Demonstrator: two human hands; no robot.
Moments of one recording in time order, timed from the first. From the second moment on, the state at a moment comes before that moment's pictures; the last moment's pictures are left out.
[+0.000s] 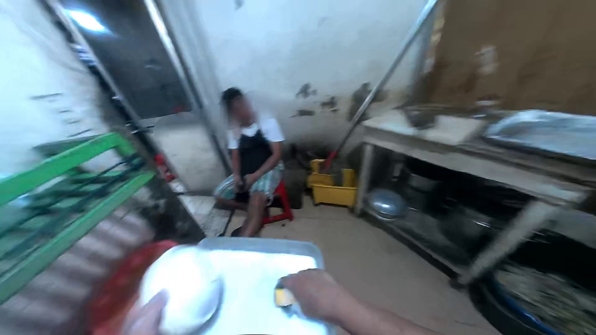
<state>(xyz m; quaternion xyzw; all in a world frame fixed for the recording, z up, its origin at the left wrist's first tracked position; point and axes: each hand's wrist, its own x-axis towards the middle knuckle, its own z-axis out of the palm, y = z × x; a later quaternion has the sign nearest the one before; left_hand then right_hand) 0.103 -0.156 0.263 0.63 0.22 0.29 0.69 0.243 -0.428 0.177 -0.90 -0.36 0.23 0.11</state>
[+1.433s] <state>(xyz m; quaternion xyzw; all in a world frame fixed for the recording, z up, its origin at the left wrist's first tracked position) 0.156 -0.241 0.168 0.77 0.39 0.17 0.48 0.295 -0.388 0.146 -0.70 -0.64 0.30 0.14</state>
